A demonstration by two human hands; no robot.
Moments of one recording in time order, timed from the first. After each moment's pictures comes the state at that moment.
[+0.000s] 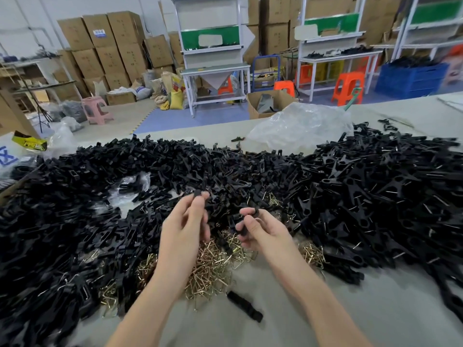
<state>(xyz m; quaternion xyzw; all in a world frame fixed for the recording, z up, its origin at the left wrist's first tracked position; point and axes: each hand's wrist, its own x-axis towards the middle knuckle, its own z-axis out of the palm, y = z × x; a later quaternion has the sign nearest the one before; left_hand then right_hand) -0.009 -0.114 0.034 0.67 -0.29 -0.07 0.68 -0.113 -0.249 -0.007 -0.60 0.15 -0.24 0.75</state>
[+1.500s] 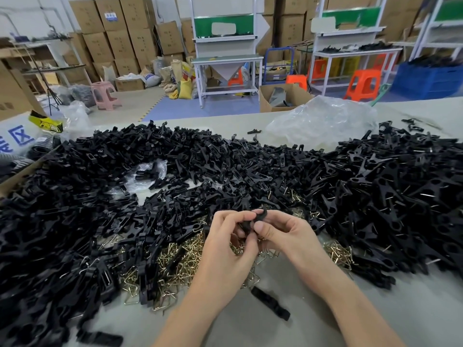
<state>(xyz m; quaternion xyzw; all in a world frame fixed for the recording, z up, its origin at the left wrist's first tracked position) -0.032 -0.103 -0.002 0.71 -0.43 0.00 0.56 -0.116 -0.238 0.009 -0.61 0.13 -0.20 0.75</state>
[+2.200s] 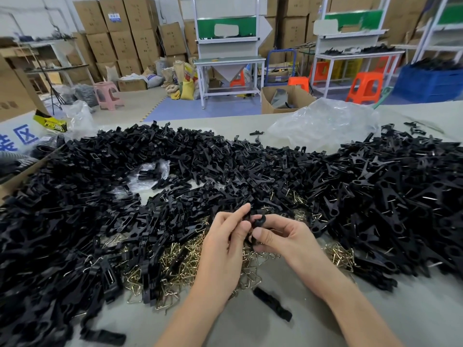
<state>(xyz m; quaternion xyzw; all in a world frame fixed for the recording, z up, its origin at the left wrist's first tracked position) -0.032 -0.104 0.007 0.71 -0.36 -0.04 0.60 -0.114 -0.234 0.009 -0.63 0.13 -0.19 0.75</state>
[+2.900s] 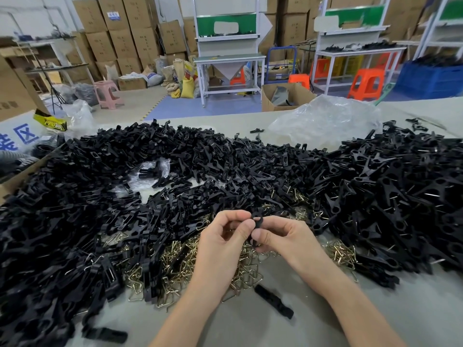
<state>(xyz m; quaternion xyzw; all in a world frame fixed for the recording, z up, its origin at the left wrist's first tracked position) -0.029 -0.103 0.008 0.66 -0.28 -0.14 0.69 -0.111 -0.235 0.004 -0.66 0.14 -0.19 0.72</state>
